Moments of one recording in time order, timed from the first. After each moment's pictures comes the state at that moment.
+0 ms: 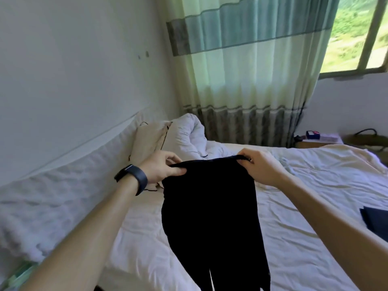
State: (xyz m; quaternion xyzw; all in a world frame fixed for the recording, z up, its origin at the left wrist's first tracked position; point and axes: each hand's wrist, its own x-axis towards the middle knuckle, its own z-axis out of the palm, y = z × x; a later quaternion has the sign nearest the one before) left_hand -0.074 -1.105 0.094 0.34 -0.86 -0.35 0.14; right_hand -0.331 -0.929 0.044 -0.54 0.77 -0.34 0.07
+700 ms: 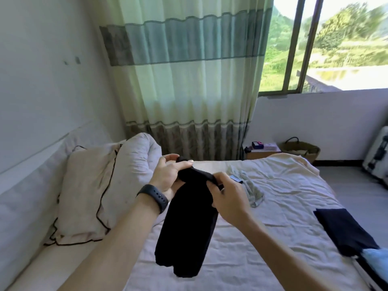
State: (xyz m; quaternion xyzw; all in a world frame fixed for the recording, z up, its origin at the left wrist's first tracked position) left_hand -0.221 -1.229 0.085 0.27 -0.53 -0.77 0.24; right_hand -0.301 -1.079 0.015 -0.35 0.80 -0.49 -0.04
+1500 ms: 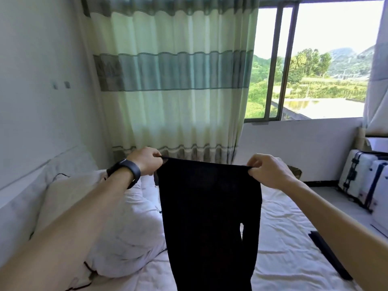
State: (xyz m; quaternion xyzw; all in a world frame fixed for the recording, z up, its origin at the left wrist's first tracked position) left_hand -0.223 -1.383 0.171 0.26 -0.93 -0.19 0.15; right_hand -0.384 -1.075 0.130 -0.25 0.92 -0.31 -0.06
